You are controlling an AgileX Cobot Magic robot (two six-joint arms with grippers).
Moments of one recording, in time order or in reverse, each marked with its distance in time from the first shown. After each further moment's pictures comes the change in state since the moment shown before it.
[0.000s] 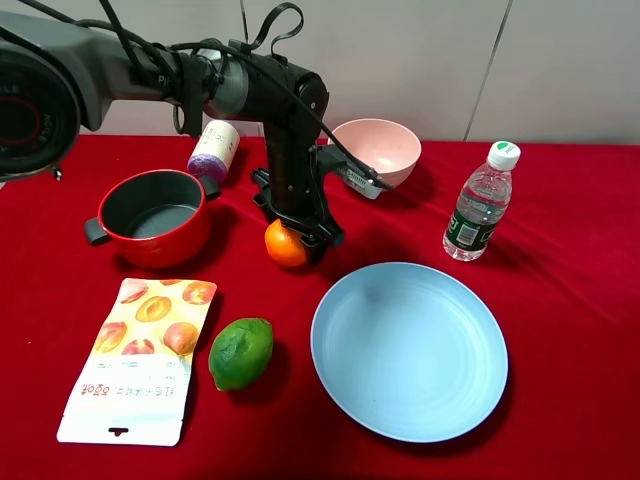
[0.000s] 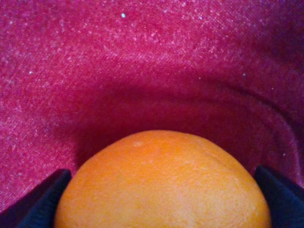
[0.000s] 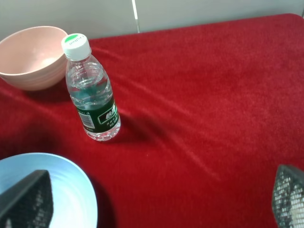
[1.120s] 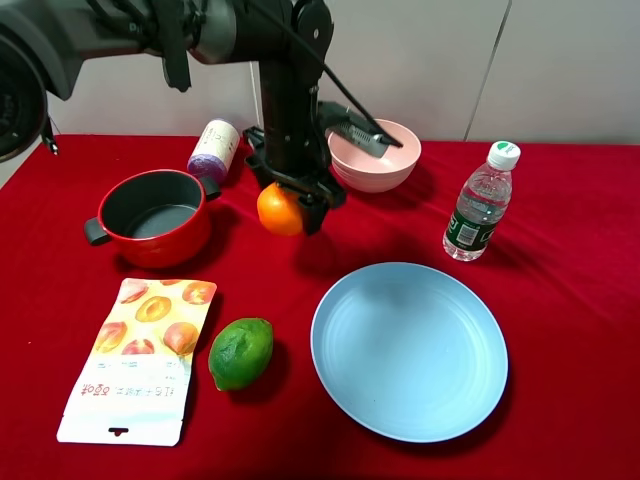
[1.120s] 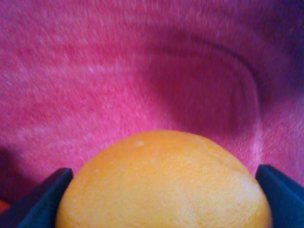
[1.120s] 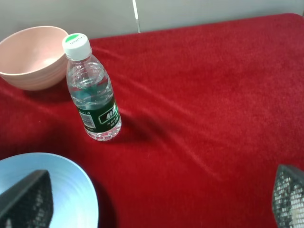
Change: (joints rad) left arm 0.000 -0.059 -0.169 0.001 0.256 0.000; right arm 0.000 0.000 0.000 0.002 0.000 0.000
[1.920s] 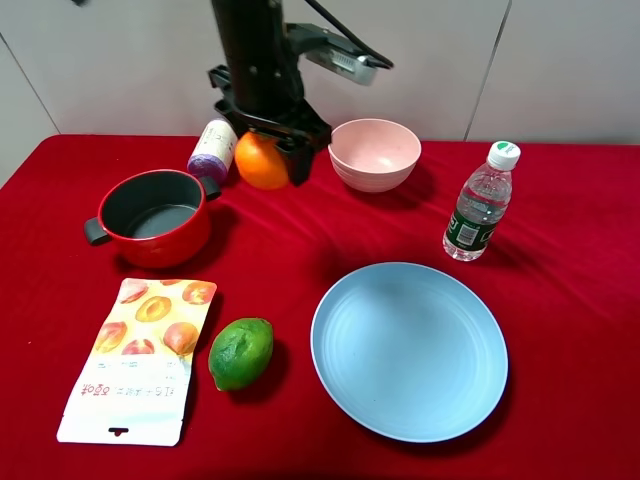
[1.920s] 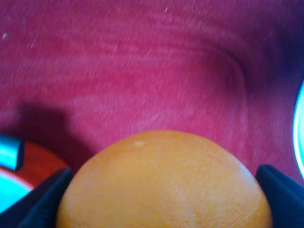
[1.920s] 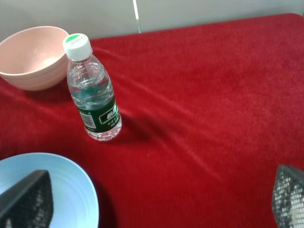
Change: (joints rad) left arm 0.025 -0.223 0.097 0.004 0.000 -0.029; right arm 0.000 0.000 0.000 0.001 0.000 0.000
